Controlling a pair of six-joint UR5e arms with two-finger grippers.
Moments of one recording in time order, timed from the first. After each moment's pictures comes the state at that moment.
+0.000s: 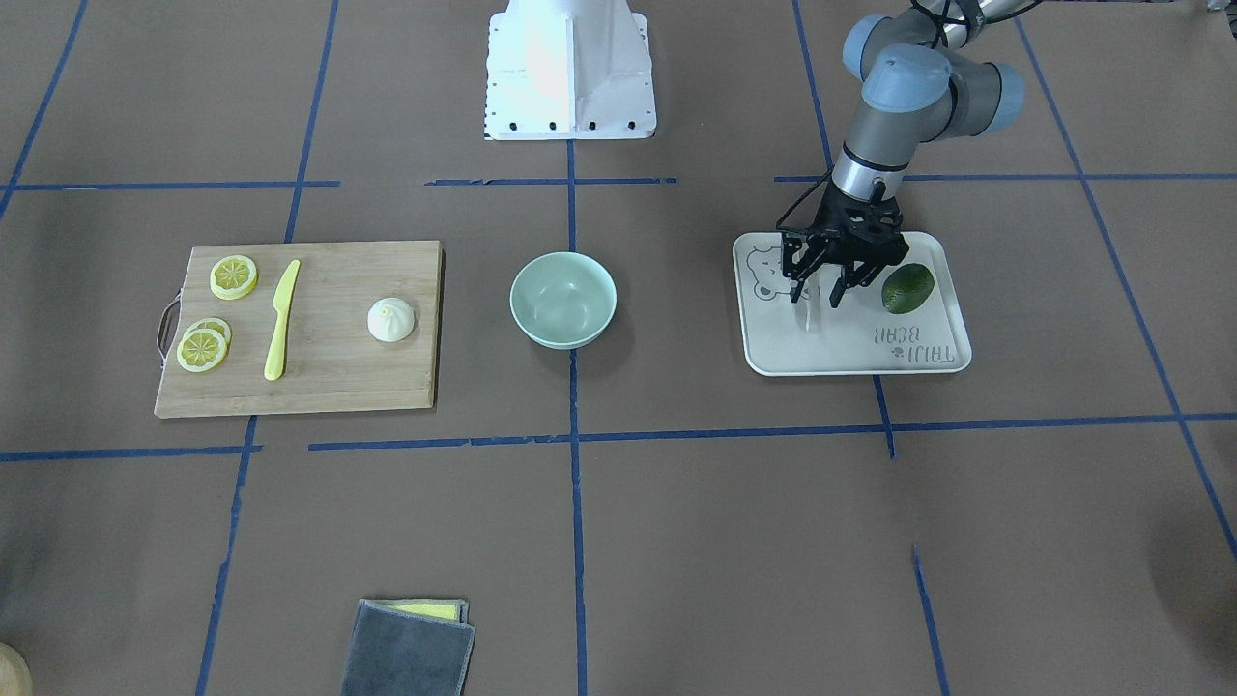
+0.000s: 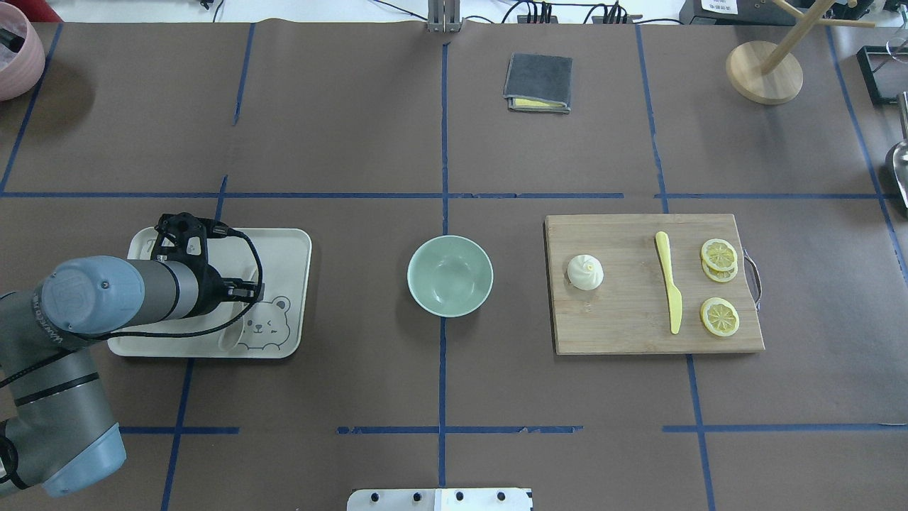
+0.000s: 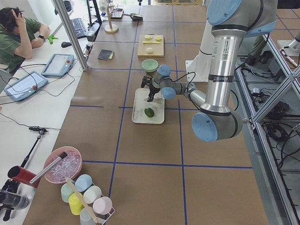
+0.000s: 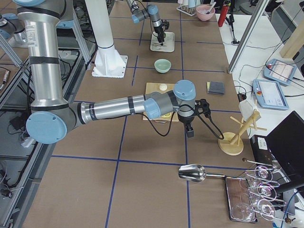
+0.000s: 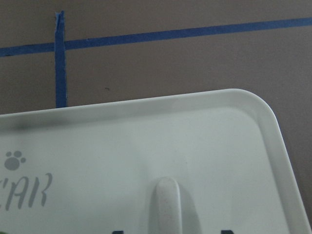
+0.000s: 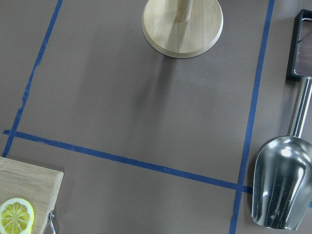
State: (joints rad) left arm -0.51 -1.69 -1.82 -2.14 -1.63 -1.10; right arm 1.46 -1.52 1.72 -1.37 2.34 0.15
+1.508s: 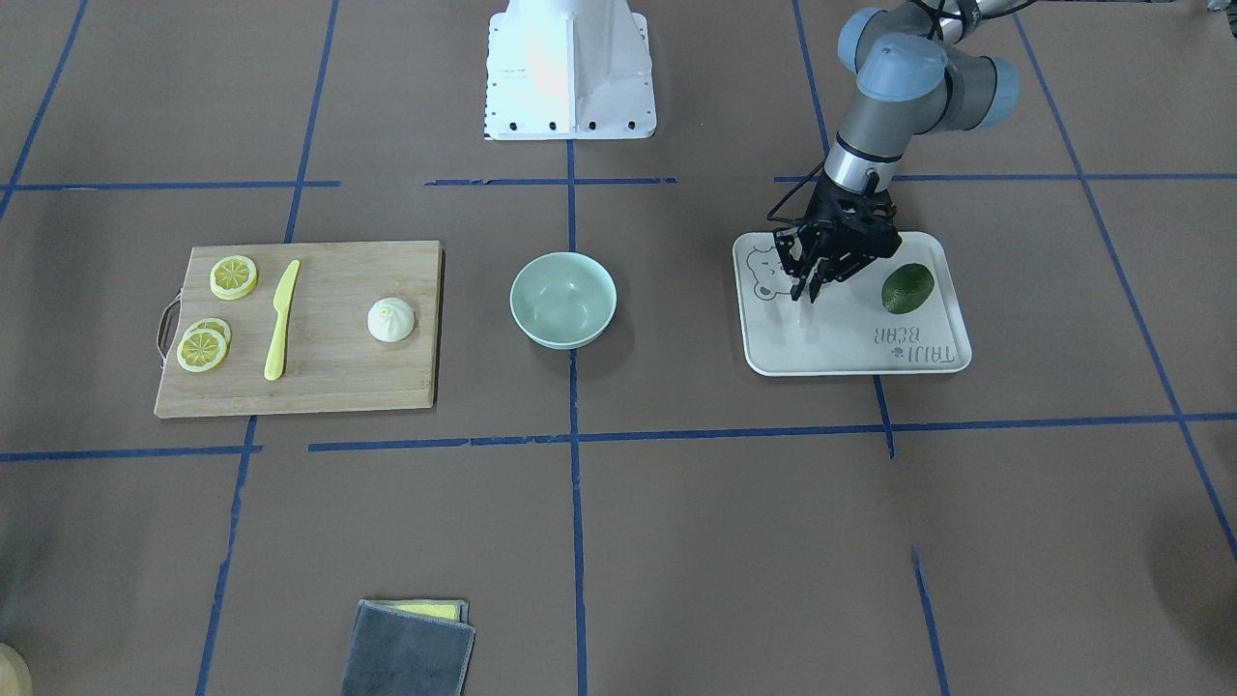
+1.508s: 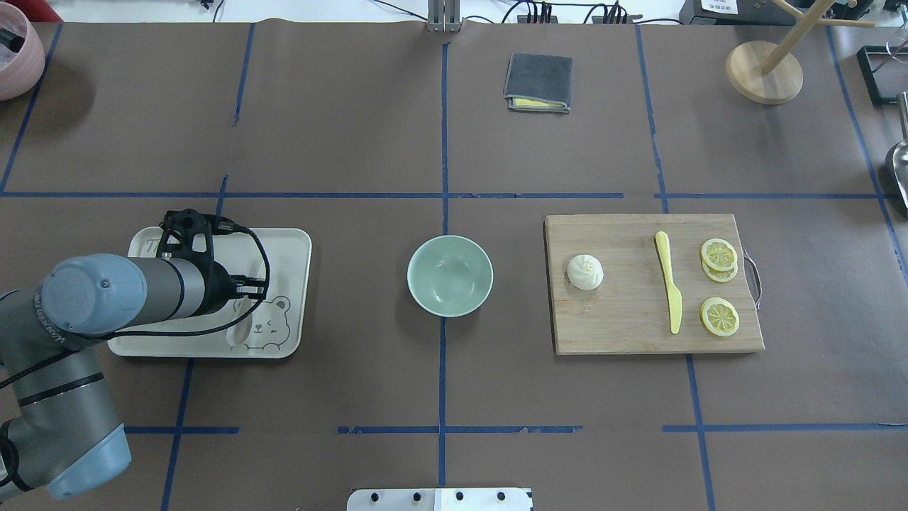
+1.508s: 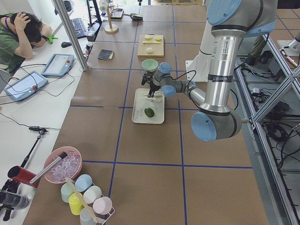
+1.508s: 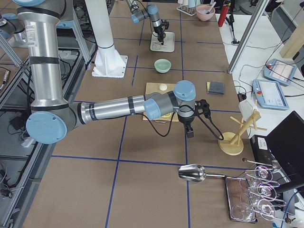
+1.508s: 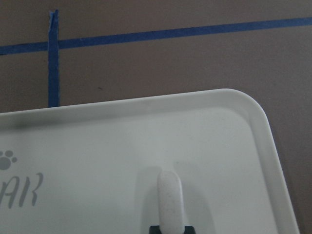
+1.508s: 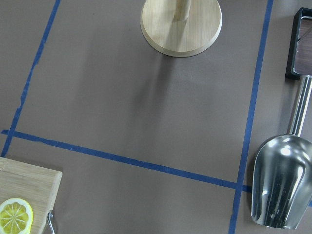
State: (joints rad) left arm -0.50 -1.72 -1.85 -2.12 -1.63 -1.16; right arm 1.46 -1.52 1.71 -1.37 2.34 0.15
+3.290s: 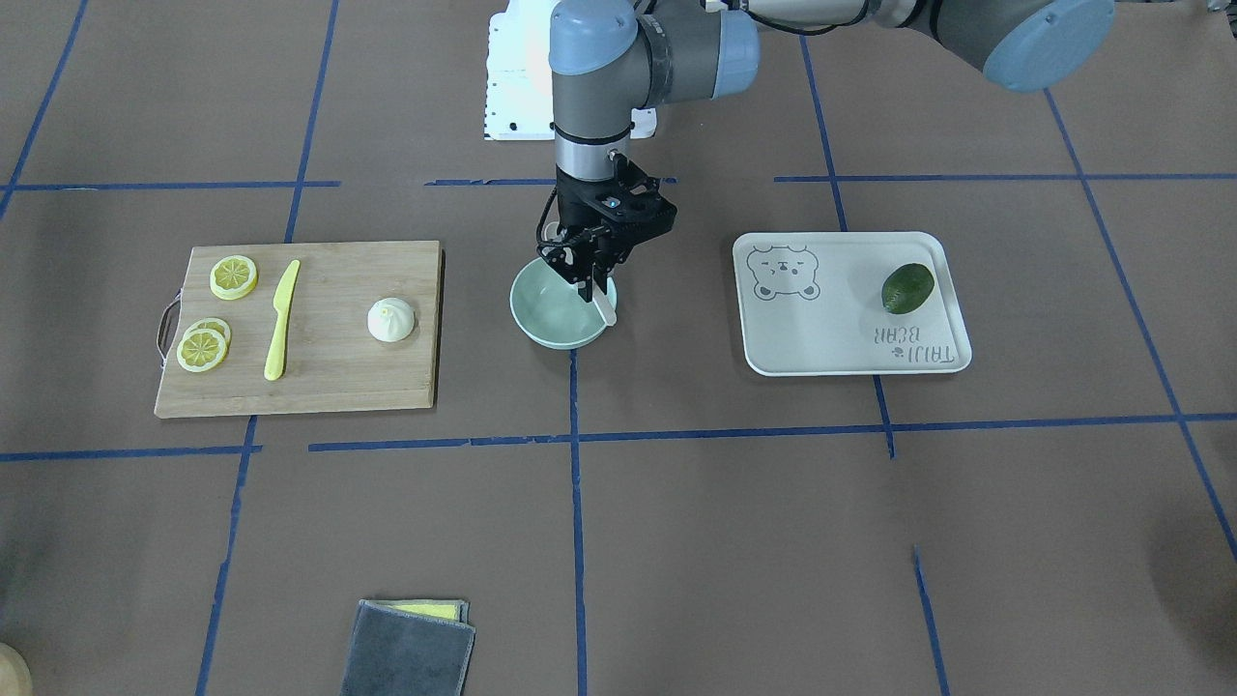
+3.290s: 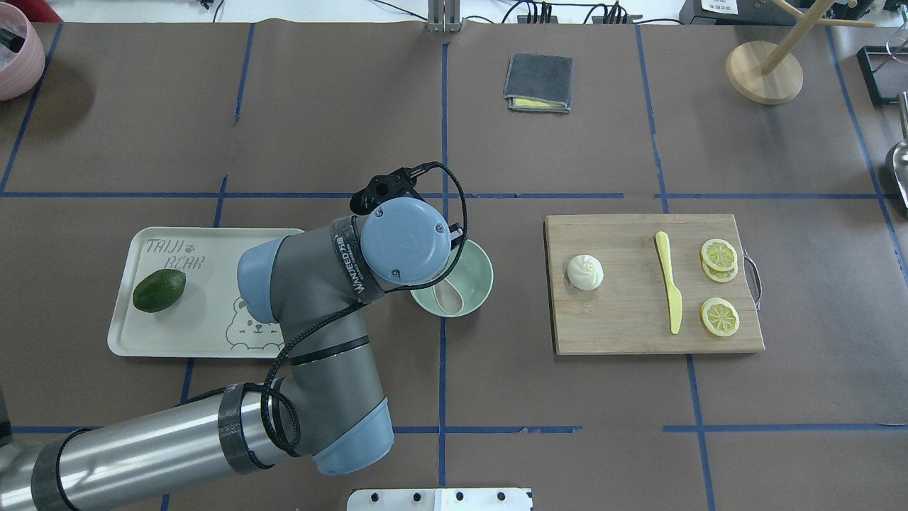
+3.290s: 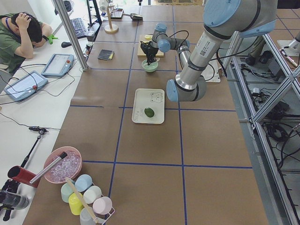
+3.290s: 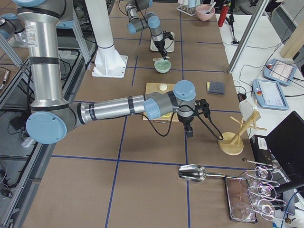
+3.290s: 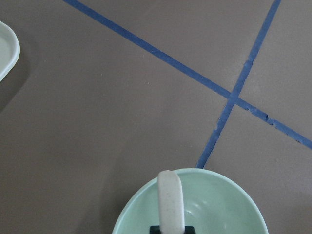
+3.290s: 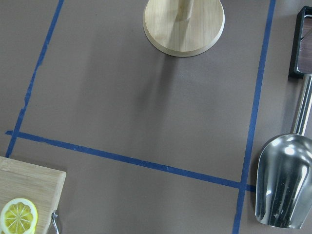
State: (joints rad) left arm -0.42 -2.38 -1.62 -1.56 -1.56 -1.81; right arm 1.46 -1.52 1.72 -1.37 2.35 0.16
